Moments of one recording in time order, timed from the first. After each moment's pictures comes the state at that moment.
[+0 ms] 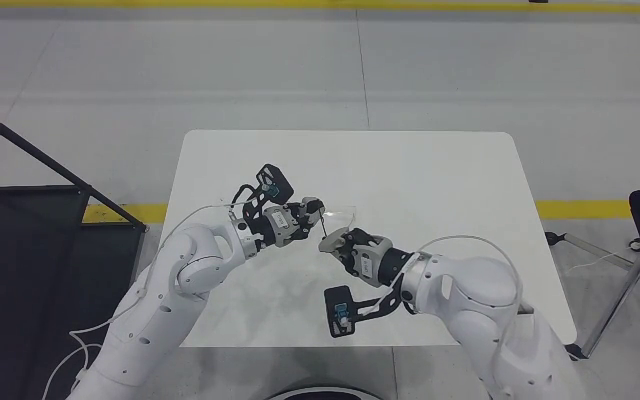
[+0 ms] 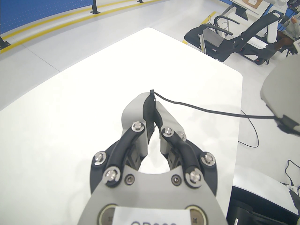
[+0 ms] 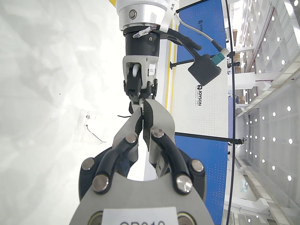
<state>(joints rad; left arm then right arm) 1.08 -1.10 -1.17 -1.69 0.82 -0.54 -0.41 -1.07 -1.11 1.05 -2.16 -2.17 -0.91 0.05</state>
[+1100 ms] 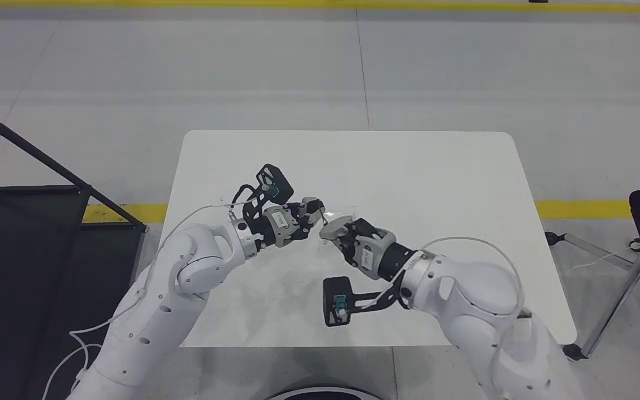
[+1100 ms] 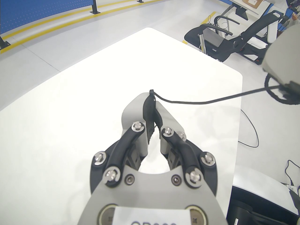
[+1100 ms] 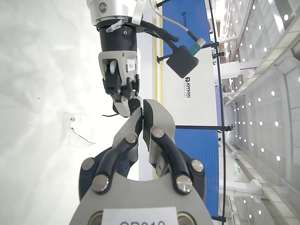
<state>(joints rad) 1.08 -1.10 -1.17 -1.69 0.82 -0.54 -0.41 -1.10 -1.11 1.05 -2.17 -2.17 -0.77 0.09</state>
